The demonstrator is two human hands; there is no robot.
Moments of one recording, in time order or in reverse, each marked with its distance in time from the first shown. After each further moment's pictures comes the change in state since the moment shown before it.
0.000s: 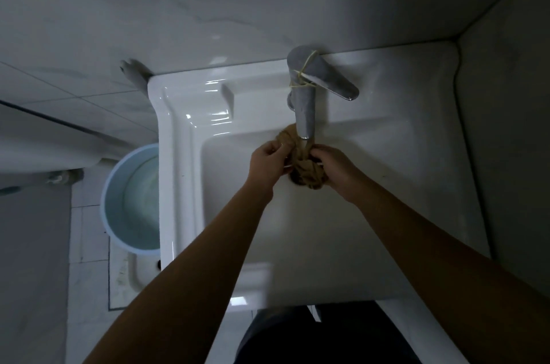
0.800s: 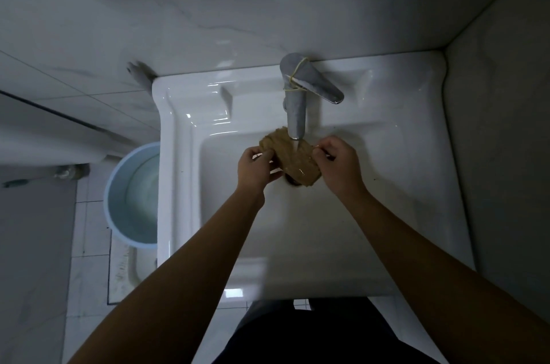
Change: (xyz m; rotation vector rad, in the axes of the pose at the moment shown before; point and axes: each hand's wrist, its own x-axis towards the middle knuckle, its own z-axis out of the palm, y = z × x) left_hand -0.016 -0.005 -0.003 -0.132 0.175 -0.026; right_hand -0.017 0.007 -0.017 -0.335 0.366 -0.490
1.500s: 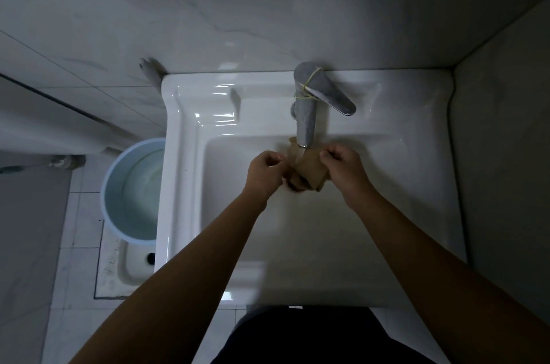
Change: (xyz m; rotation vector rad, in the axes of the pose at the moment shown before) left_hand 0.003 -0.002 0.000 0.281 -0.112 0.139; right_hand 0.013 -0.013 -0.005 0.195 -0.117 0.228
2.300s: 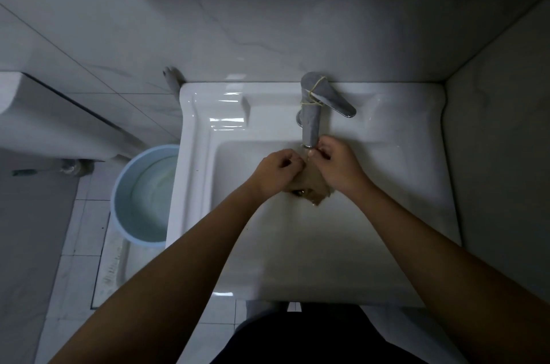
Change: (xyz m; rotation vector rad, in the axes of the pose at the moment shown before) left_hand -0.028 0.032 -0.019 0.444 -0.262 0.325; right_hand -0.016 -0.032 0.005 -0.303 -0.163 -0.358
